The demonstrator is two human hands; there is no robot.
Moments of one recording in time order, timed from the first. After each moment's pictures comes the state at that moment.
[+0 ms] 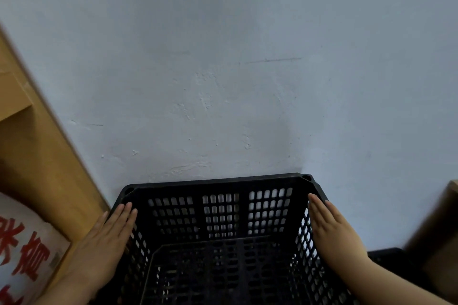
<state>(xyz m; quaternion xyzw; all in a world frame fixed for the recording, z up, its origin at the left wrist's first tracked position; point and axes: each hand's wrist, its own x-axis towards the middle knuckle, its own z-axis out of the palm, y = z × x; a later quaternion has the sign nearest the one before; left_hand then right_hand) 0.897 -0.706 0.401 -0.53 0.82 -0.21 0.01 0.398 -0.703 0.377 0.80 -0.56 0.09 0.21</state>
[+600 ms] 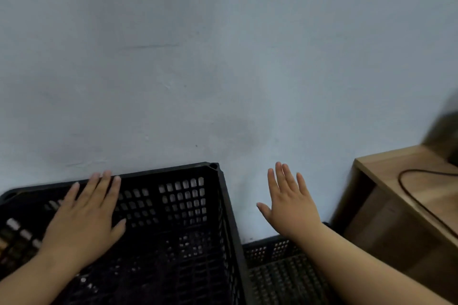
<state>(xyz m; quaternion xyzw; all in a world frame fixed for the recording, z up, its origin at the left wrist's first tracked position) 0.664 -0.697 0.463 -0.59 0.79 -0.14 0.02 0.277 -0.675 0.419 0.70 -0.70 0.05 0.12</state>
